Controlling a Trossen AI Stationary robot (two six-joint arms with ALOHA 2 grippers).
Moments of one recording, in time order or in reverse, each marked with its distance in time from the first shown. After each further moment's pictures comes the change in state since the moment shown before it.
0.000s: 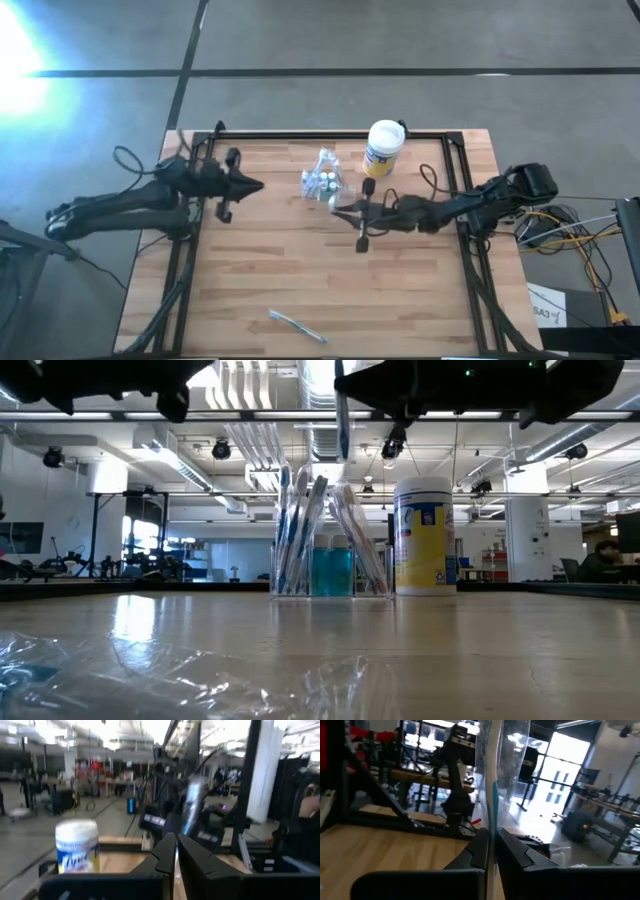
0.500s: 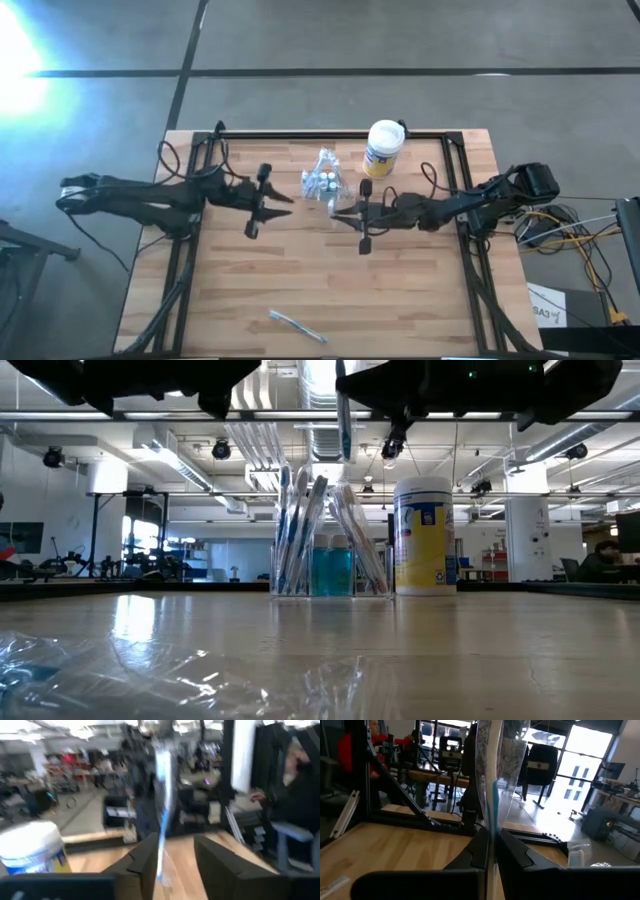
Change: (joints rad) left arm -0.200 0.306 0.078 0.190 -0.073 0.168; right arm -0.022 -0.014 -0.003 -0.043 -0.108 0.053
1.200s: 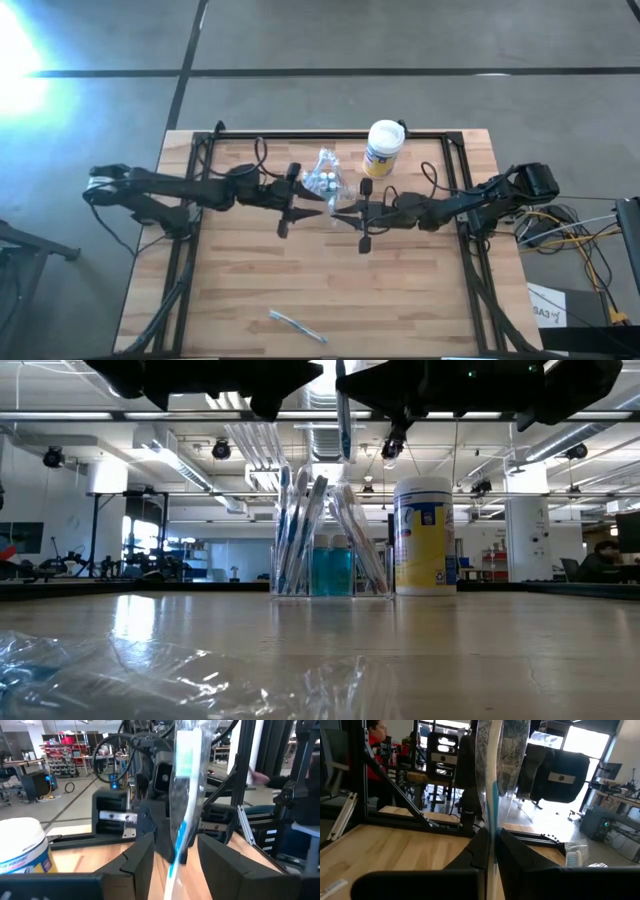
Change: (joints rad) left arm -0.027 0.330 0.238 0.036 -0.048 -0.031; right arm -0.004 0.000 -0.001 0.008 0.008 0.004
